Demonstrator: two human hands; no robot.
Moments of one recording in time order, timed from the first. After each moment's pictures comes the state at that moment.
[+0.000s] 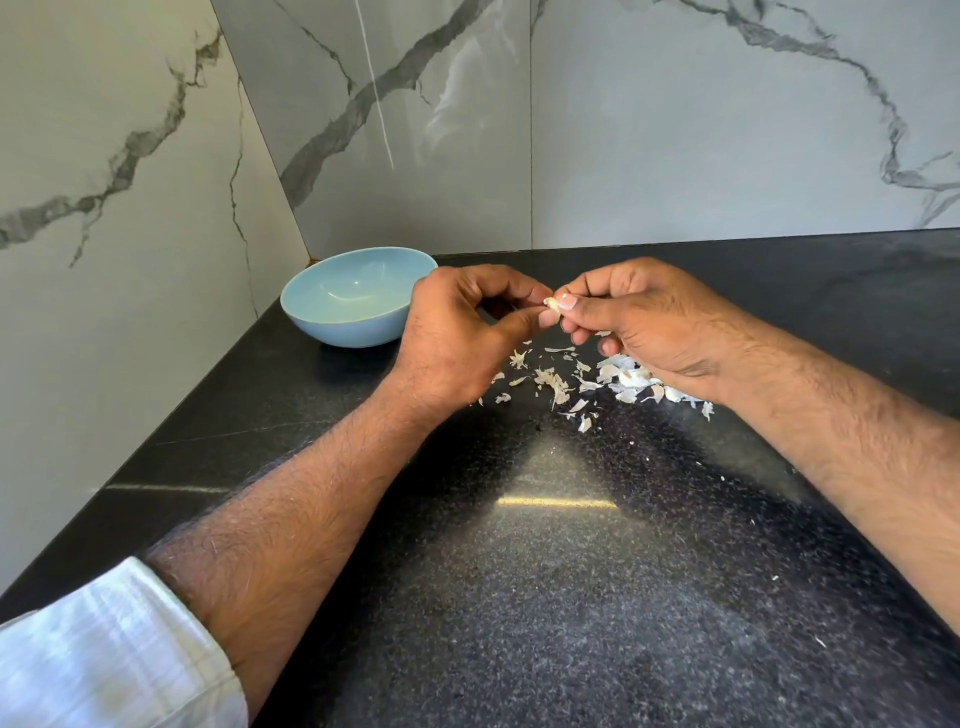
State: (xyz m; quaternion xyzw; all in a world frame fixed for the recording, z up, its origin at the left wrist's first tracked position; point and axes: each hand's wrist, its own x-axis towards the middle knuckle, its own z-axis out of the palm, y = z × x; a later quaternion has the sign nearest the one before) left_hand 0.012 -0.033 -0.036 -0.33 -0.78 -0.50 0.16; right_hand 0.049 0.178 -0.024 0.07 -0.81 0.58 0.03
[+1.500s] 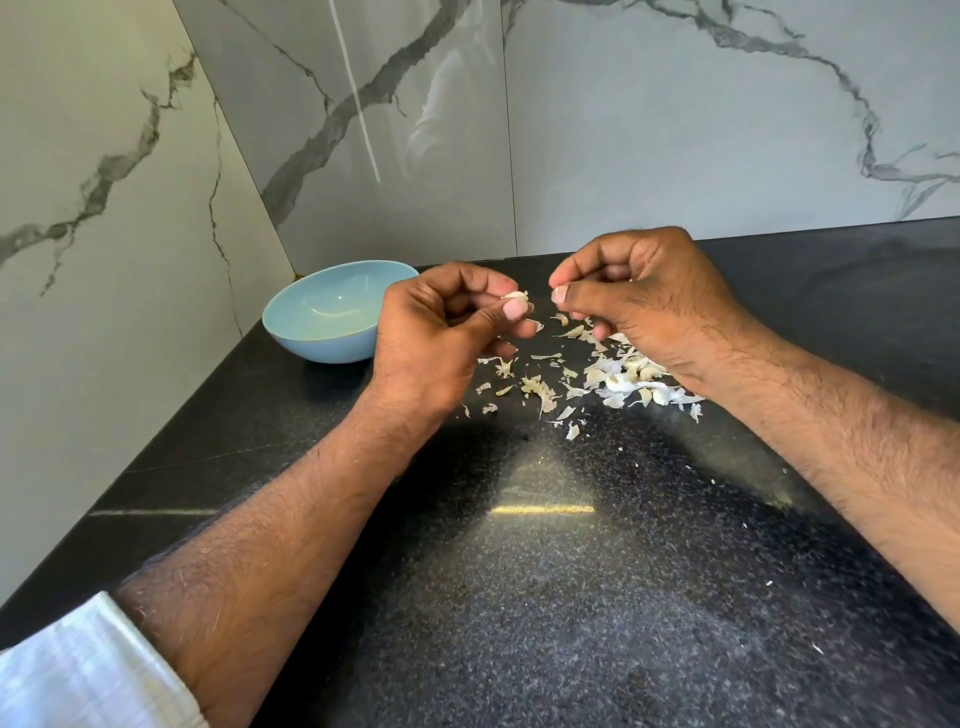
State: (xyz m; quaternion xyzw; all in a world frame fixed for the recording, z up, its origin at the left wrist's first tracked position) left_hand 0.021 -0.027 -0.035 -0.26 -0.67 -0.69 0.06; right_hand 0.063 0.177 -0.010 0.07 -0.80 0.56 0.20
